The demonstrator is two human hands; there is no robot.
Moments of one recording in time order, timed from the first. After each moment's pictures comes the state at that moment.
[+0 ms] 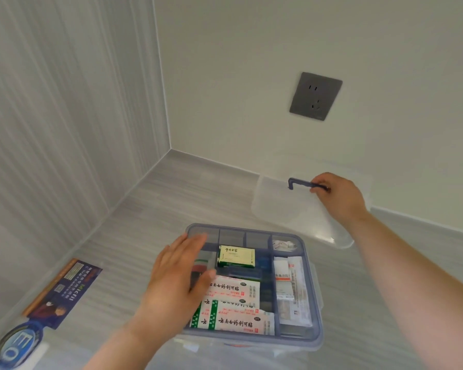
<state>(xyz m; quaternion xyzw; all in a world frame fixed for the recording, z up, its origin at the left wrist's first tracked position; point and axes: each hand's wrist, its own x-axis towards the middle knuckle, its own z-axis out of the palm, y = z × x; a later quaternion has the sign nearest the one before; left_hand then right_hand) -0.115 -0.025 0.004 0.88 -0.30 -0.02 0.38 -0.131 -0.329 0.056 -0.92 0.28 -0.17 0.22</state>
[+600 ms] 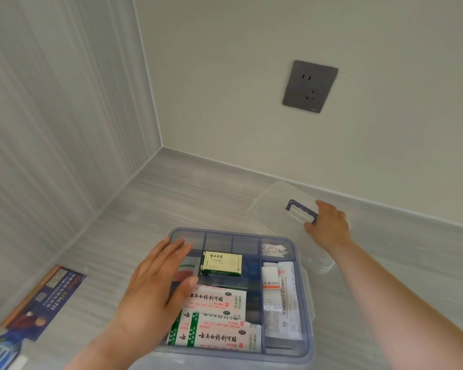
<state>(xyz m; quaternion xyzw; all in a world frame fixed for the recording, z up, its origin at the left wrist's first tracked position) -0.110 -0.027 0.001 0.89 -0.30 -0.07 0.32 -0.142 -0.349 -0.018 -0.90 0.38 -0.02 0.19</state>
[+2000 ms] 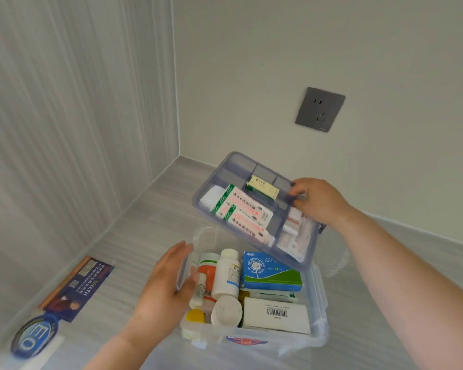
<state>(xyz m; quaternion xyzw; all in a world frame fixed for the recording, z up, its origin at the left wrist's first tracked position) -0.116 0.002 -0.009 0.85 -0.23 -0.06 0.47 -0.123 -0.271 0.091 -0.97 0.18 -0.04 0.17</state>
